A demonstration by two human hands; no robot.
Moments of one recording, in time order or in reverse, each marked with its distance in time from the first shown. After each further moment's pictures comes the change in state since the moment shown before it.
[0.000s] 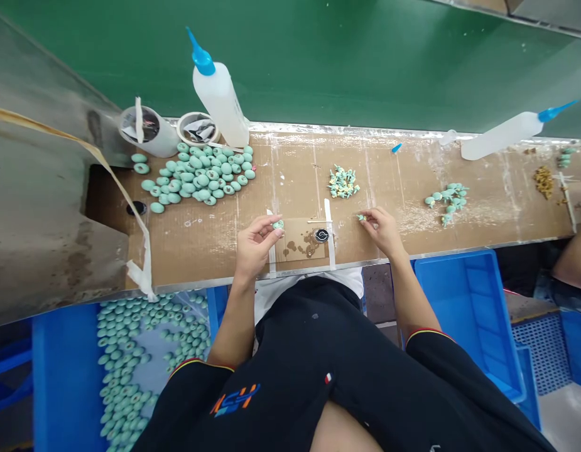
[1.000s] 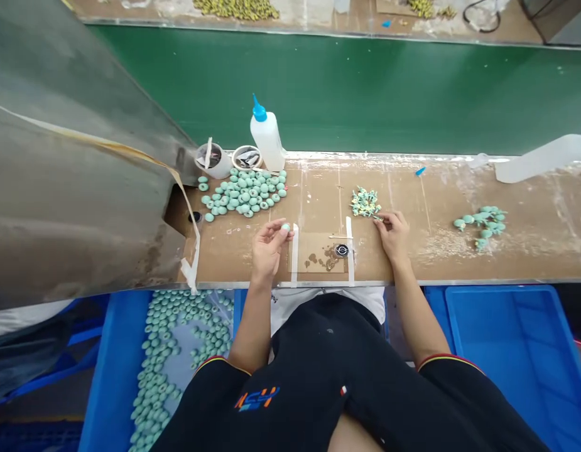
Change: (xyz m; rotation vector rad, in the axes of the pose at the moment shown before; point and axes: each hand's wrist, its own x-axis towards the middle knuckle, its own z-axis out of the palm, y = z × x) left_hand 0.012 0.000 -0.020 -0.041 0.170 0.013; right_hand 0.038 0.019 0.047 0.001 0.328 -0.007
